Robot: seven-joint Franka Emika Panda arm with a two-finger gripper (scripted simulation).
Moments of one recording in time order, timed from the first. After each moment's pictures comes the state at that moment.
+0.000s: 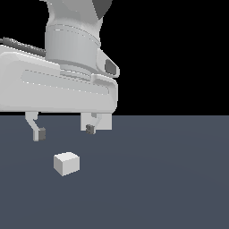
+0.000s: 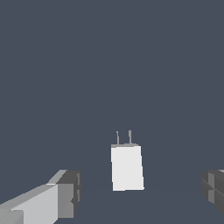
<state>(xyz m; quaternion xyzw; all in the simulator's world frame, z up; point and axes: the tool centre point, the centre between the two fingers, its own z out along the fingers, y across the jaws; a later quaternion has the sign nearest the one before) -0.085 0.085 0.068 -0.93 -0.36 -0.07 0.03</state>
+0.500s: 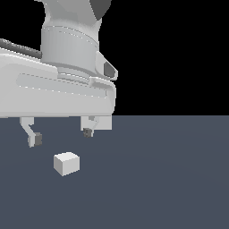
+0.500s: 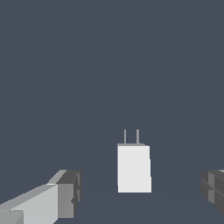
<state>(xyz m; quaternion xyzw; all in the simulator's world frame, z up) -0.091 0.089 0.061 -0.92 -0.39 -0.08 0.03</state>
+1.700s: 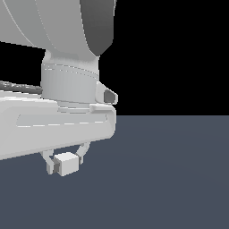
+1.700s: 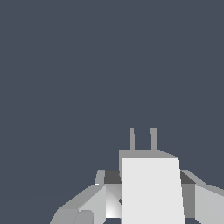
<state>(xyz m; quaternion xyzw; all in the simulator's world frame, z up) -0.091 0.088 0.012 -0.92 -0.38 -0.08 0.03</state>
